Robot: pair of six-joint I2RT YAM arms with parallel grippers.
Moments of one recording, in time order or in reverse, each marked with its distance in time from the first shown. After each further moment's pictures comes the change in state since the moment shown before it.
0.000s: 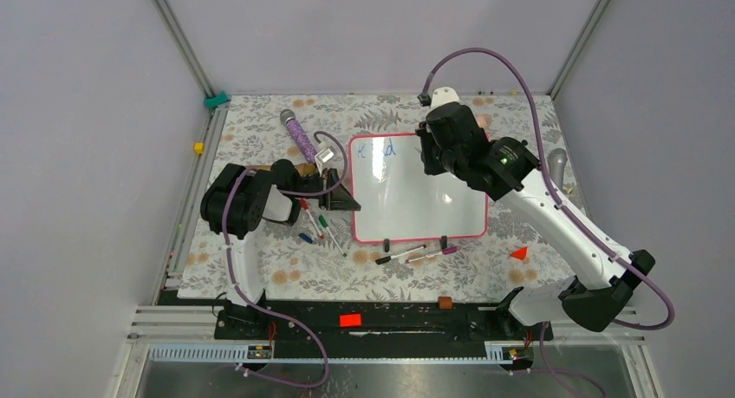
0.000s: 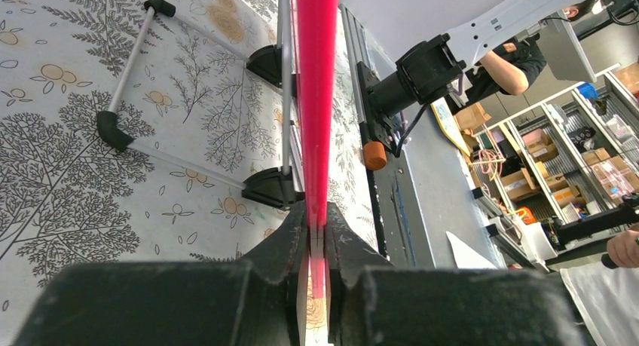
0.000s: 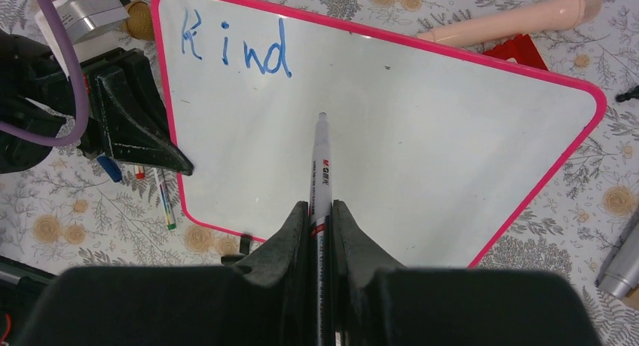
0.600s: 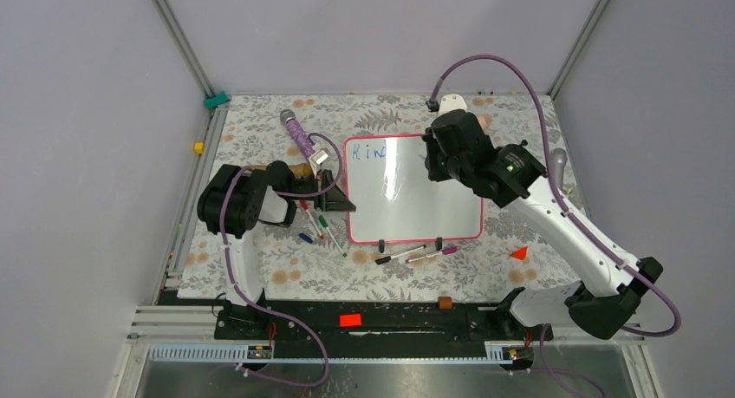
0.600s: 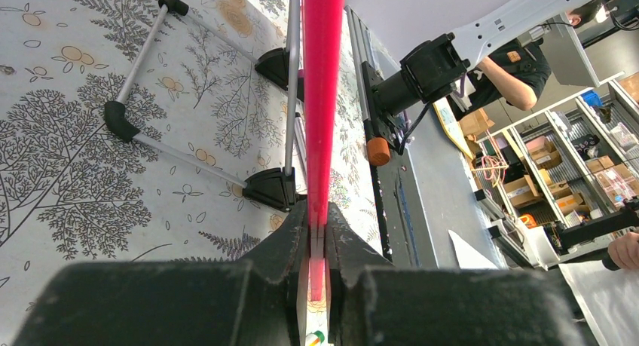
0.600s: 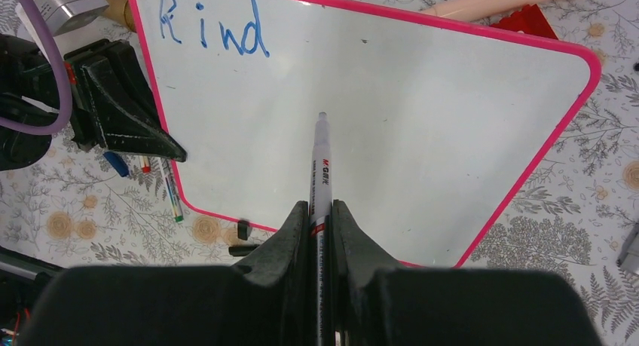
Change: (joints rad) left arm 0.050 -0.001 -0.016 -0.006 0.027 0.015; right arm 0.000 -0.056 -0.062 -0.007 0.000 0.072
